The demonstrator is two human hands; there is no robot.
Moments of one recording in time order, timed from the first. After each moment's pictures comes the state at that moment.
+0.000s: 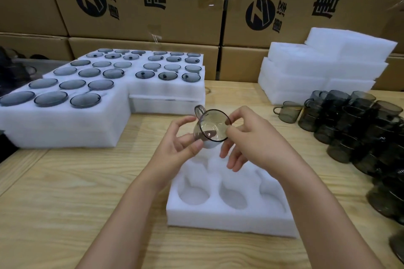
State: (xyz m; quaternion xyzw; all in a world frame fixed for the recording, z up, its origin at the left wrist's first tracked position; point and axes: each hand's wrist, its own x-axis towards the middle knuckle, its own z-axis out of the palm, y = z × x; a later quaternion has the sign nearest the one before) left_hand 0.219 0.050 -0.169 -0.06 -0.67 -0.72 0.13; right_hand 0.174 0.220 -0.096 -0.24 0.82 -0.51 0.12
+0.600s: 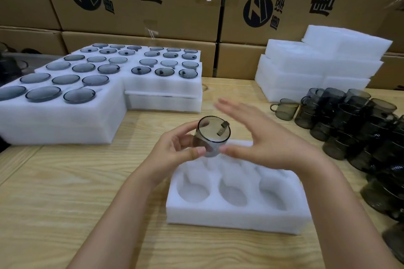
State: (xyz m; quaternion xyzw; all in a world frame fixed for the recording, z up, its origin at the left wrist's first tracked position) left_hand 0.217 0.048 -0.167 -0.08 -0.69 -0.71 0.09; right_hand 0.162 0.245 -0.089 -0.43 0.87 -0.24 0.02
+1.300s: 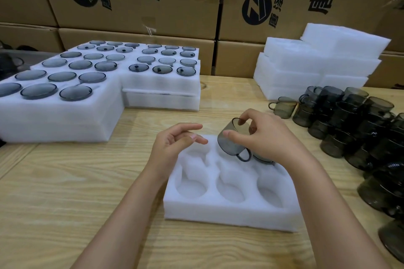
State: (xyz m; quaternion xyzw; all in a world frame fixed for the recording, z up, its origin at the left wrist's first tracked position) left_hand 0.204 0.052 -0.188 -0.05 -0.67 -0.71 0.19; right_hand 0.136 0.247 -0.118 -0.22 0.93 -0.28 -0.02
